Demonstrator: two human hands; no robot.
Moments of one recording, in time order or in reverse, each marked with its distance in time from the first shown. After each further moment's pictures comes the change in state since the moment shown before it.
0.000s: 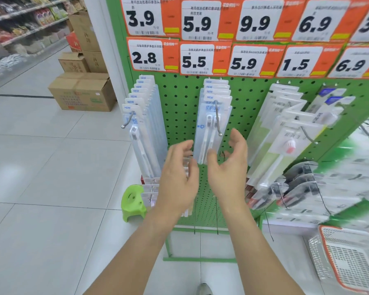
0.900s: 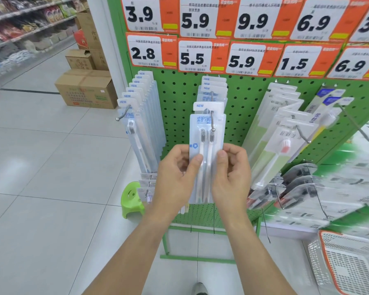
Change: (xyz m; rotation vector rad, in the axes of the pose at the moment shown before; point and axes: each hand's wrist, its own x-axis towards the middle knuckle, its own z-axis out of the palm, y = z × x) left_hand -0.009 0.021 0.003 -0.326 0.009 -0.175; right_hand -0.020 0.006 -0.021 0.216 0.044 -0.081
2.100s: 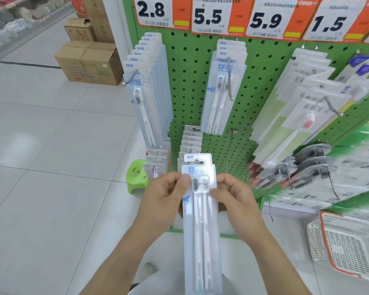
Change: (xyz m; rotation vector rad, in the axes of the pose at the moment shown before) left_hand -0.070 -0.024 -0.048 -0.023 -0.147 -0.359; right_hand -0.059 0.017 -0.046 0.225 -0.601 0.455
